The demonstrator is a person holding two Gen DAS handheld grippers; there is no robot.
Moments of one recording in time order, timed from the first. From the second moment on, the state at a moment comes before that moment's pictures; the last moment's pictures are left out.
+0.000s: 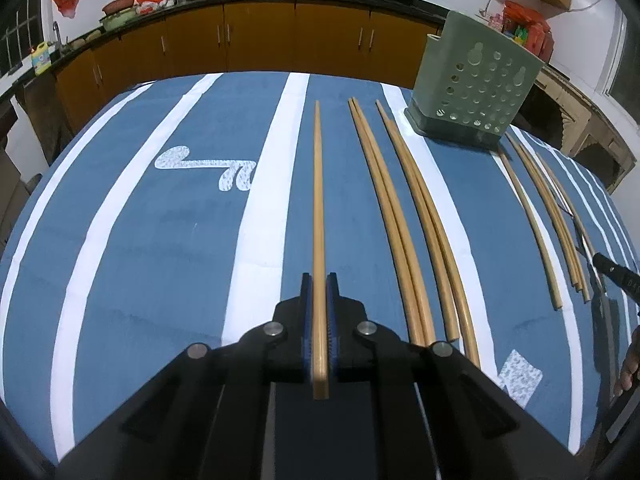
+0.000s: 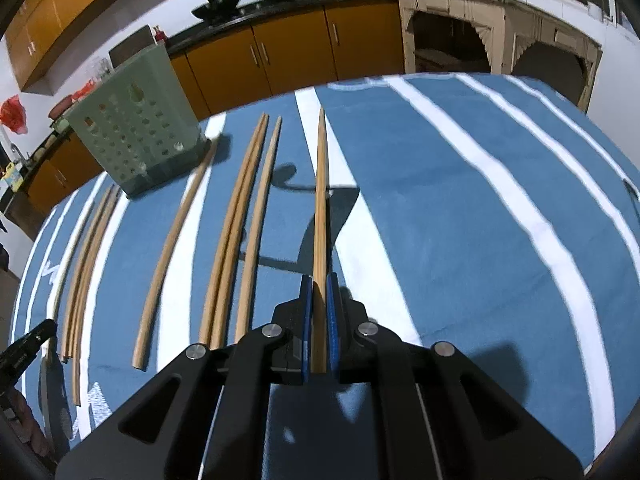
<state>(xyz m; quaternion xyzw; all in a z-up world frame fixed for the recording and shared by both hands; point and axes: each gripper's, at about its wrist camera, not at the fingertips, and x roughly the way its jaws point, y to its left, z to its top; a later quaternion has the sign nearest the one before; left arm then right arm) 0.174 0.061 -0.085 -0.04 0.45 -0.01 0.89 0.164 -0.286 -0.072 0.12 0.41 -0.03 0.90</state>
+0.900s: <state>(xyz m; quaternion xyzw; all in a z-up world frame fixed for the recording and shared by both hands) 0.172 0.081 0.075 -0.06 0.23 -0.01 0.97 0.157 -0.313 0.049 0.13 0.24 -0.02 0.96</state>
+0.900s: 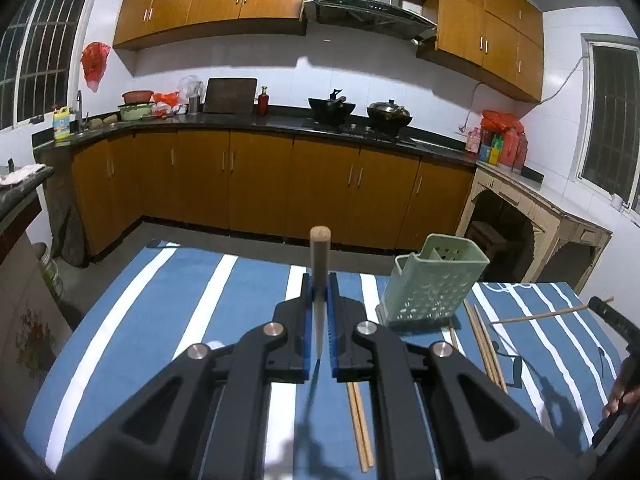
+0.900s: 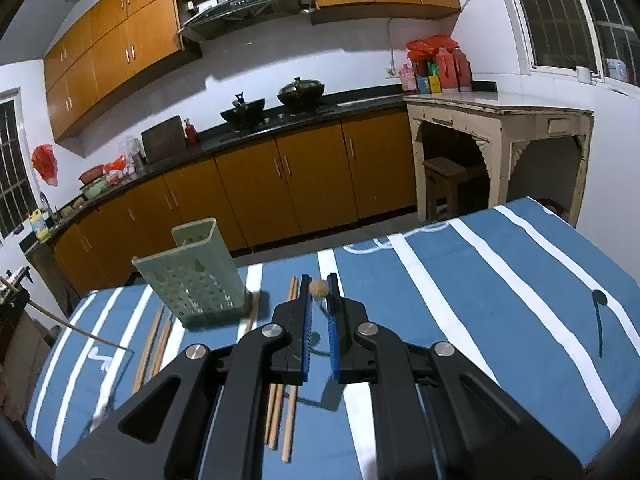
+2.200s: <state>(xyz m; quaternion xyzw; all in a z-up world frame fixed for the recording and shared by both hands) 0.277 -0.001 0.159 -0.07 0.23 -0.13 0.96 0.264 -0.234 0.146 0.12 0.12 0.09 0.98</state>
